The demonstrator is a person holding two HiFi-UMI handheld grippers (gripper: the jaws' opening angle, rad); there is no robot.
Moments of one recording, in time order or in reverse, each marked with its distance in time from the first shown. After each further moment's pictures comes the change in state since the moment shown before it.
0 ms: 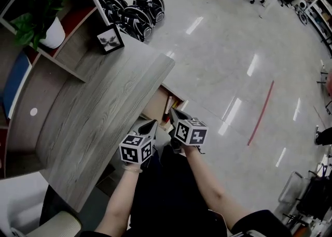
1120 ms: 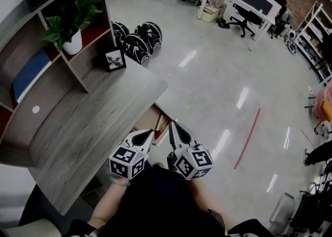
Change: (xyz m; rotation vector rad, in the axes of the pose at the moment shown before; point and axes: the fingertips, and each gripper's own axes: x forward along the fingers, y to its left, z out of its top) left arm -0.080 -0.075 0.073 0.200 -0.230 -0.092; right arm -0.148 0.109 0.099 -0.265 -0.469 0.182
